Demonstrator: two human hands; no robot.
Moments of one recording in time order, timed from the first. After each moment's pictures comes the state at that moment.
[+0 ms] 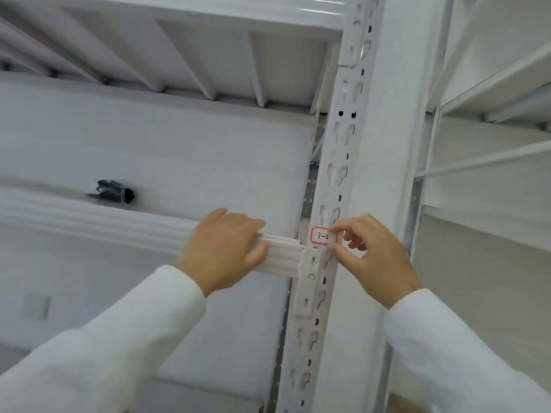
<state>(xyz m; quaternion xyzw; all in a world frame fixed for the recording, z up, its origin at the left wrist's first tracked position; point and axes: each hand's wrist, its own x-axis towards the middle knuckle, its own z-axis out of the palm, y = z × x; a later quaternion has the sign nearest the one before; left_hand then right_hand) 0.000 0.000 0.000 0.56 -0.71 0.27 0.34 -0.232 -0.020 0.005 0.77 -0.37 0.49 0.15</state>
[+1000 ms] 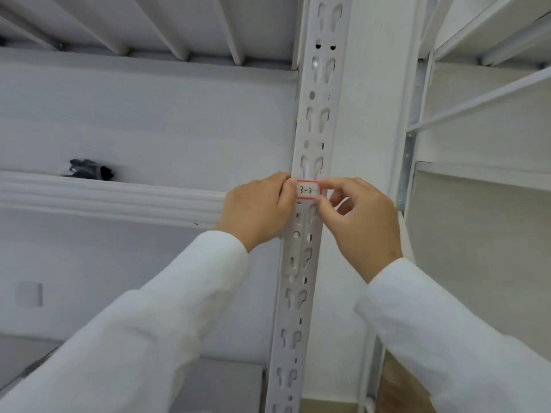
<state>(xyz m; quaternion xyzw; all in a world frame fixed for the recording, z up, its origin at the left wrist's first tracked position) -0.073 -0.027 0.000 0.53 -0.71 0.14 0.44 -0.216 -0.021 -0.016 0.69 -0.39 0.60 0.13</state>
